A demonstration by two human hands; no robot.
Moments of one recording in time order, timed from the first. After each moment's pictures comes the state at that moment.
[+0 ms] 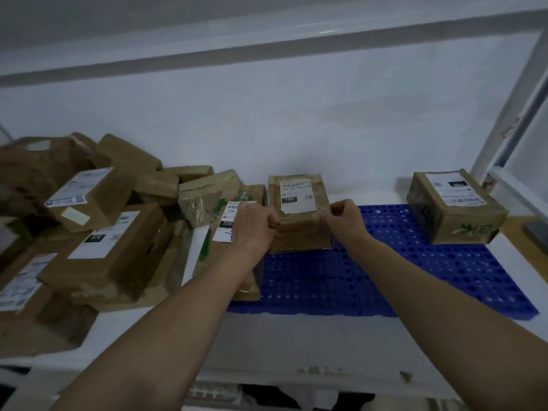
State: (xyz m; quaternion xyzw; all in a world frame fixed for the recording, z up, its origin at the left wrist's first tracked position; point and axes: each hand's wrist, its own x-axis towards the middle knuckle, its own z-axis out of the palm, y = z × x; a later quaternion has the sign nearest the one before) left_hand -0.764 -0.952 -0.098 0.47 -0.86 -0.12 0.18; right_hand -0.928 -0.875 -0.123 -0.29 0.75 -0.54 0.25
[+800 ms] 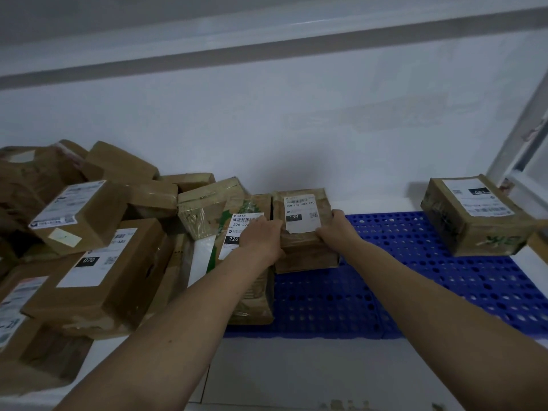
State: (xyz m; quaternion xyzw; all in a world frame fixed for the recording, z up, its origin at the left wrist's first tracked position) left_hand -0.776 -0.998 -0.104 0.43 -0.90 -0.06 -0.06; right_hand -0.928 -0.933 -0.137 -0.32 0.82 -0.37 0.29
